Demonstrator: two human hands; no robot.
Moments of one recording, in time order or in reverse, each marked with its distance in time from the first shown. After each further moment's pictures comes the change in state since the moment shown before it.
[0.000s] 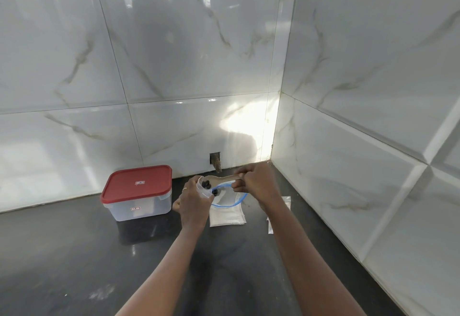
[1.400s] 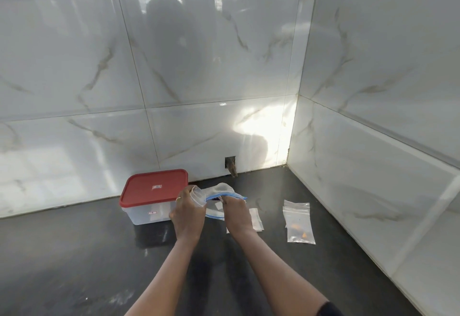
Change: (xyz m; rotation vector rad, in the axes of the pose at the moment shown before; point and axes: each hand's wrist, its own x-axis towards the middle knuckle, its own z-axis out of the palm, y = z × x) left_hand 0.023 -0.041 -0.026 0.030 0.100 0.012; right_hand 0.040 0.091 0.108 -0.803 0.019 -0.342
